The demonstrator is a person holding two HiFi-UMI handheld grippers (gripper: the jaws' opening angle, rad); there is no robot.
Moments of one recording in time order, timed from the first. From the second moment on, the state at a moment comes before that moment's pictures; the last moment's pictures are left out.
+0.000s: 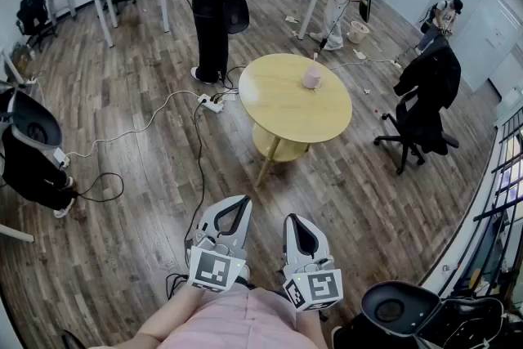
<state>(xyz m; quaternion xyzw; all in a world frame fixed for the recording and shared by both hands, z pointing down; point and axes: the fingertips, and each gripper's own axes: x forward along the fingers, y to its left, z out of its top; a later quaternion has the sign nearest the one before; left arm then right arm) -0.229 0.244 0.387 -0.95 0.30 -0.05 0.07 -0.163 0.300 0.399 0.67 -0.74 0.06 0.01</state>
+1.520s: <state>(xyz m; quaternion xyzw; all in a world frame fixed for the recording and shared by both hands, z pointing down) -0.182 0.182 0.395 -0.95 0.30 -0.06 0.06 -0.091 0.253 0.409 0.69 -0.72 0.08 -0.02</state>
